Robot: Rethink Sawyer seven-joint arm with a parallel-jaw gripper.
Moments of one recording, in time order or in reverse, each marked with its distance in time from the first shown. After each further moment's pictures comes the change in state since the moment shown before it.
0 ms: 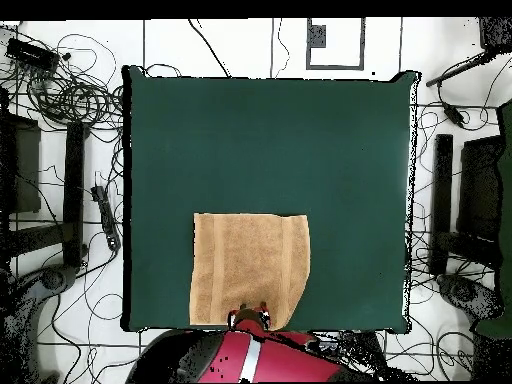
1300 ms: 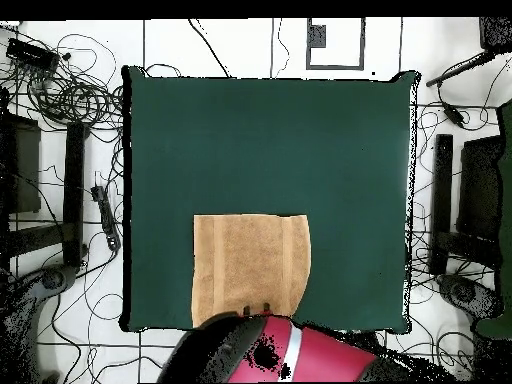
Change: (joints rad) arm -0.087 0.048 -0.011 0.012 -0.124 -0.147 0.000
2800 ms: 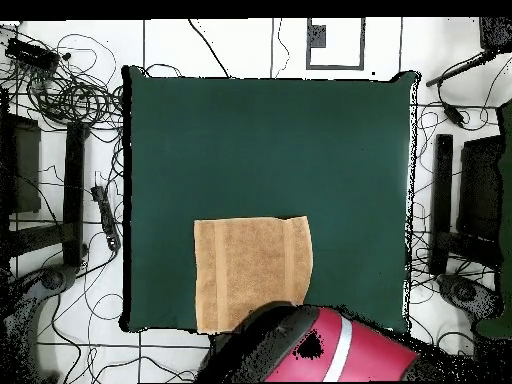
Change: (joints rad) arm -0.092 0.040 -0.008 -0.001 -0.109 -0.084 0.000
